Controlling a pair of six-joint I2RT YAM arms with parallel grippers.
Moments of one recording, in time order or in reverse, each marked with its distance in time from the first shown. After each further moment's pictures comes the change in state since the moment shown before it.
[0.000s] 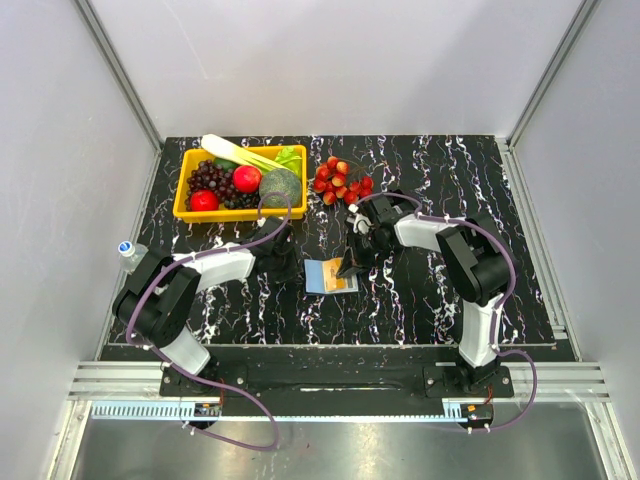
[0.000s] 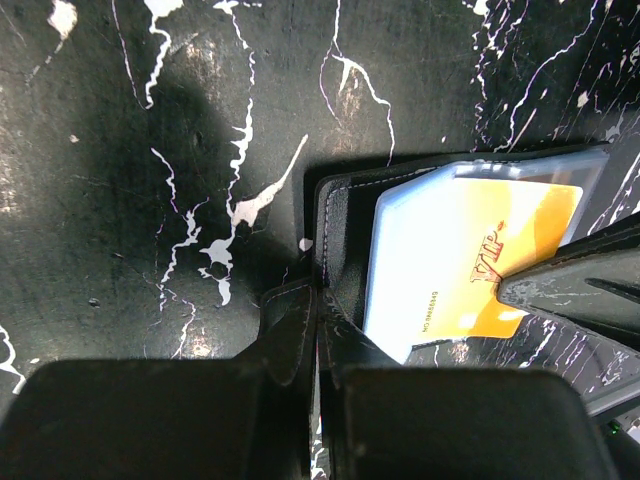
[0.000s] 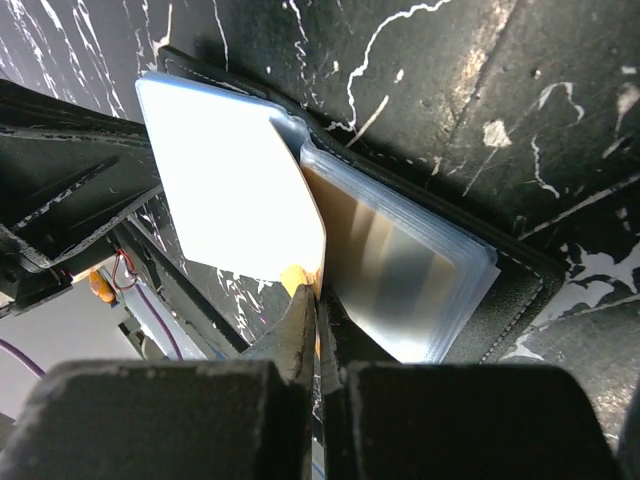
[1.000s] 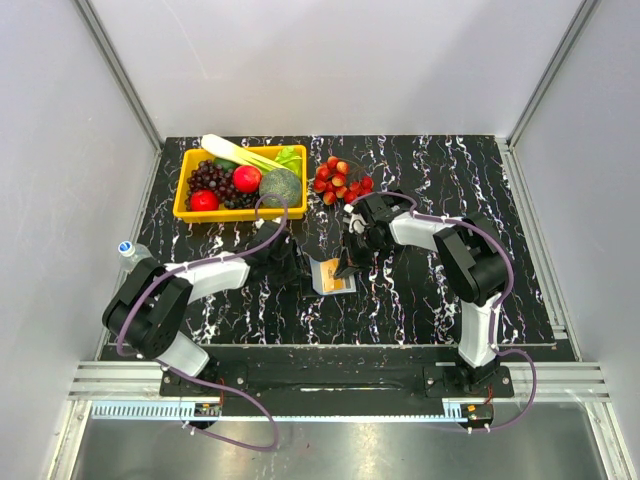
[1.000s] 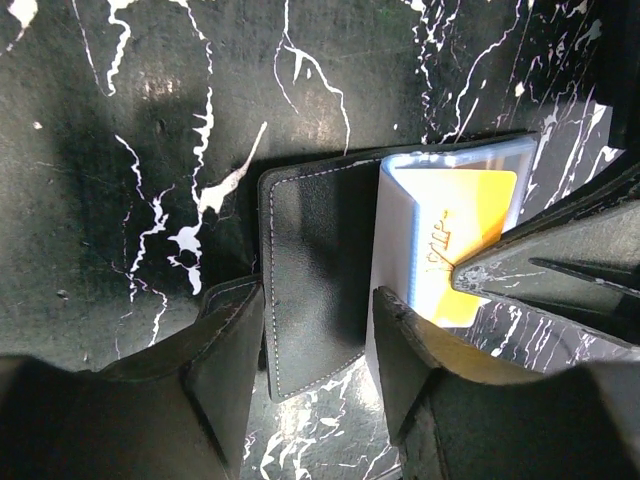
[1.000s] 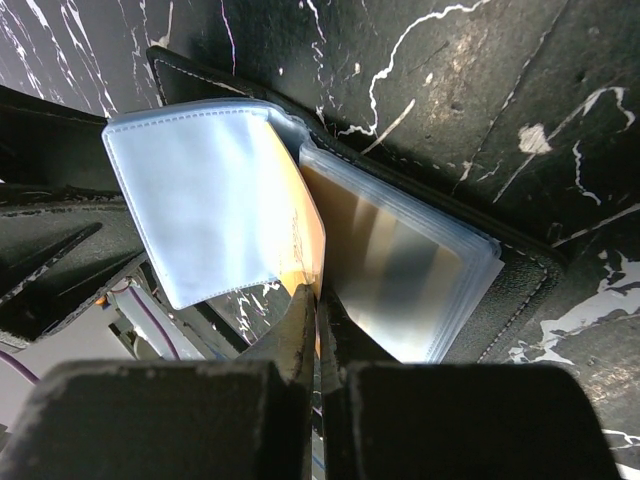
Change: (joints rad) left arm -0.013 -0.079 -0.085 0.120 0.000 -0.026; right arm 0.028 0.015 0.051 -0.067 0.048 0.007
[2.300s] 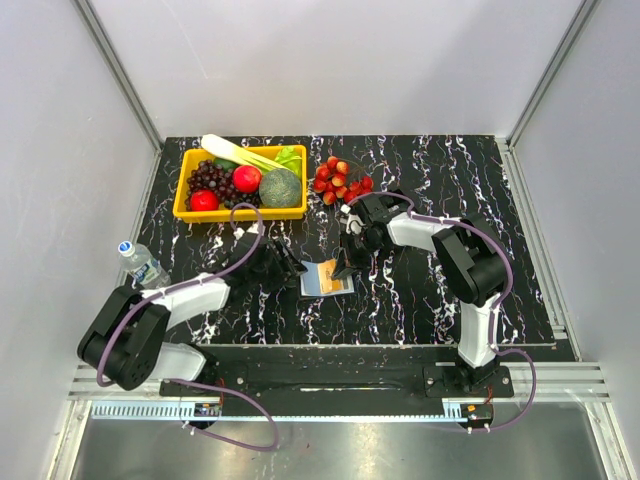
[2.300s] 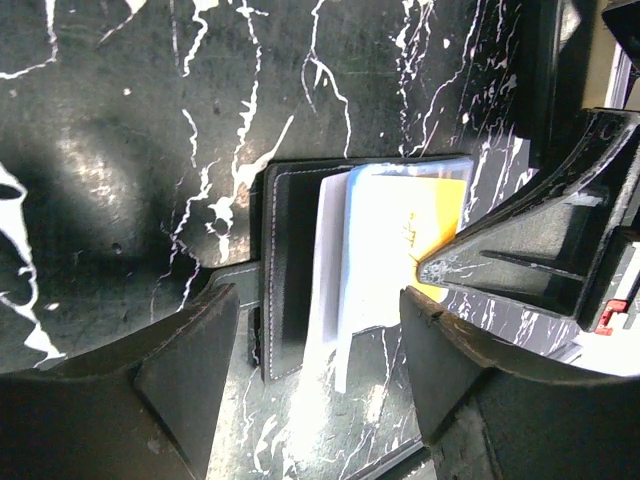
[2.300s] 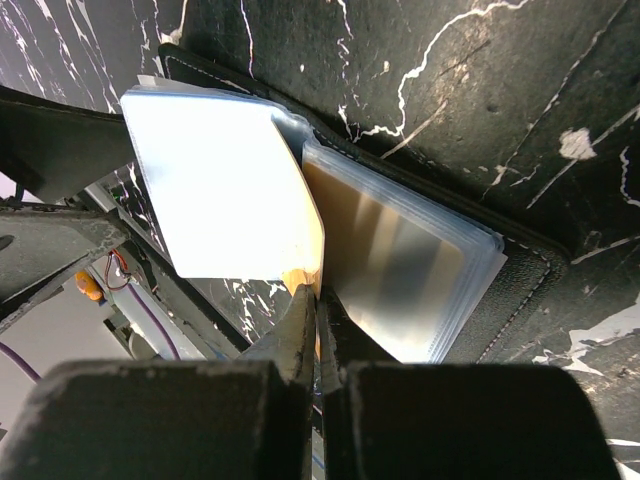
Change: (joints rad) left arm 0.064 -0.200 -0.214 0.179 0.008 -0.109; right arm 0.016 0.000 0.007 -0.001 0.003 0.000
